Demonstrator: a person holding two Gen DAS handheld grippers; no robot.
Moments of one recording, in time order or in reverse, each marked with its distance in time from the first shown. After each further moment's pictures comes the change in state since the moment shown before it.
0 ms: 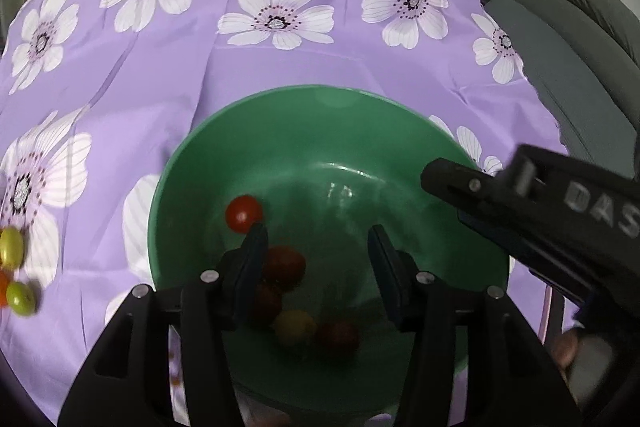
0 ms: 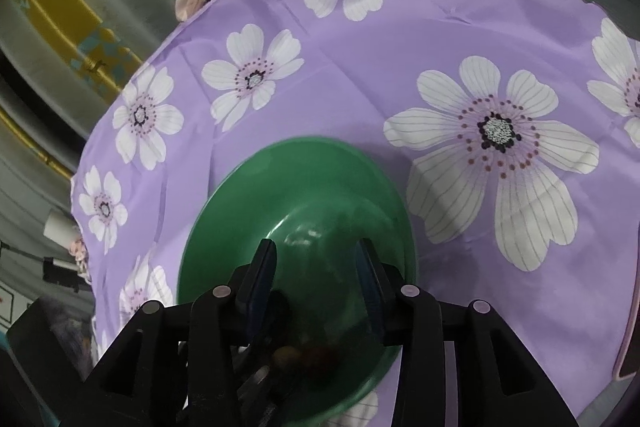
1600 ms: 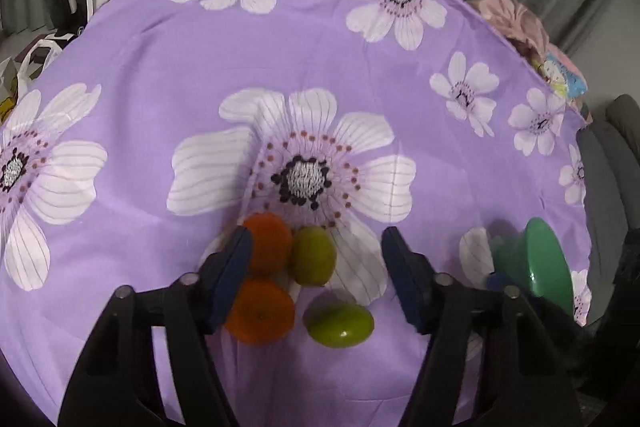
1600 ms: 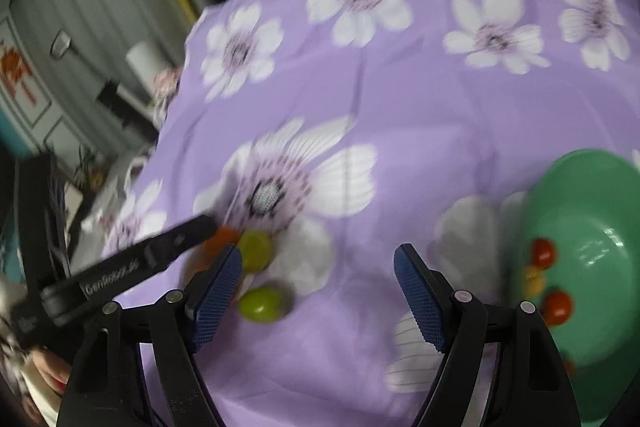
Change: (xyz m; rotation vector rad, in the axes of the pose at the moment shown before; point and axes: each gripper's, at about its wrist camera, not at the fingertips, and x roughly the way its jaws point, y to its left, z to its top) left arm -0.112 0.287 -0.016 -0.383 -0.029 0.105; right arm 0.053 0.227 -0.137 -0.605 0.206 0.240
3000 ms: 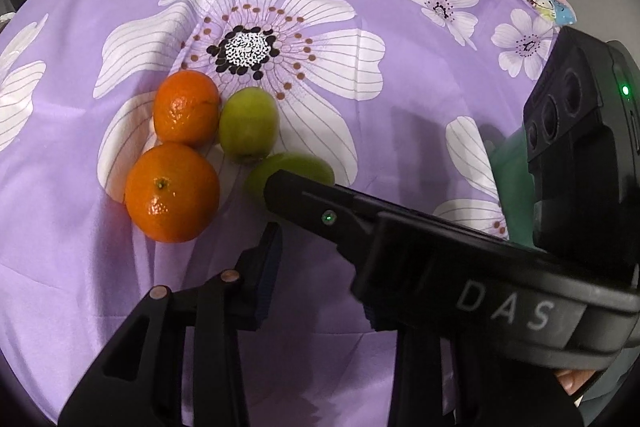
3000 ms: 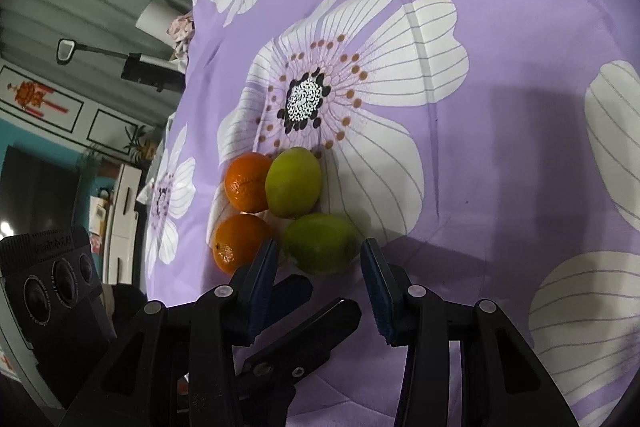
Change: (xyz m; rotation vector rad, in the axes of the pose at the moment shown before) left arm 0.031 -0.024 -0.054 0.067 0.228 -0.064; right arm 0.072 -0.009 -0.018 0.187 0.278 0.269
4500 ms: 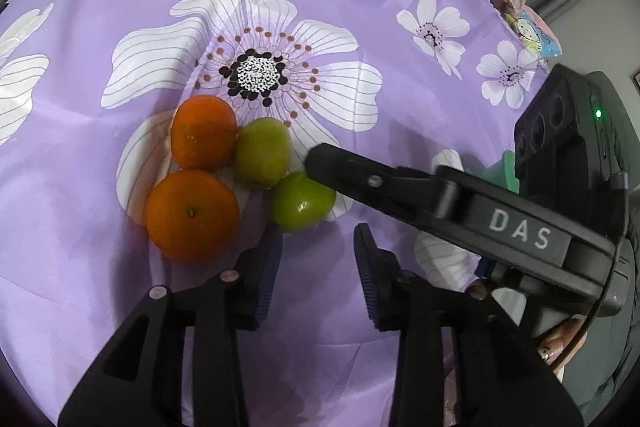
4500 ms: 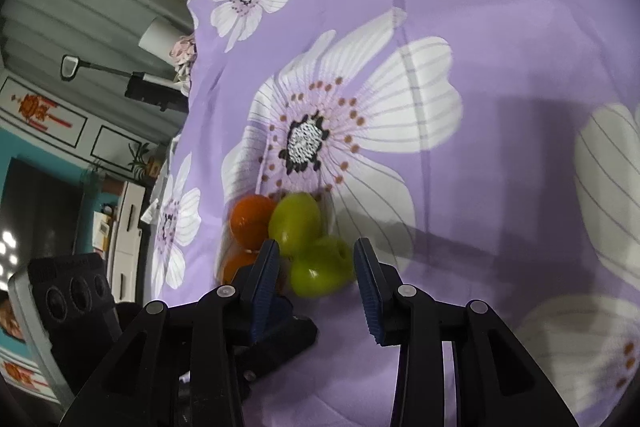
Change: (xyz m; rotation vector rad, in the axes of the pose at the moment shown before) left arm -0.018 0.019 0.008 -0.067 -0.051 -0.088; right arm -0.008 0.001 0.017 -0.012 -0.075 0.003
